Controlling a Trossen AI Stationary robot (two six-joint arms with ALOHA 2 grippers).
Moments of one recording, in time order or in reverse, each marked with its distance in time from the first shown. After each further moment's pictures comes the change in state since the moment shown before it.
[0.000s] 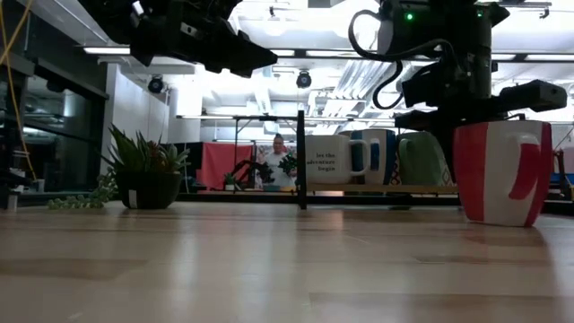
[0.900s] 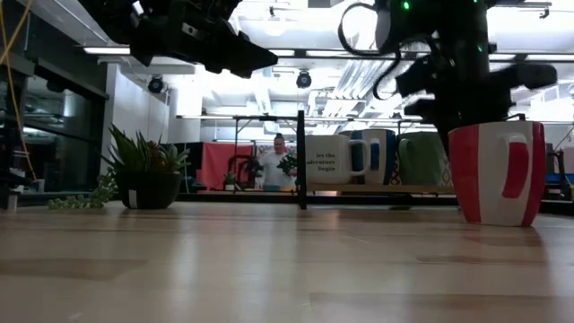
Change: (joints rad) left arm 0.001 0.000 0.000 0.000 -0.011 -0.009; right arm -0.011 -0.007 0.070 -0.140 0.031 0.218
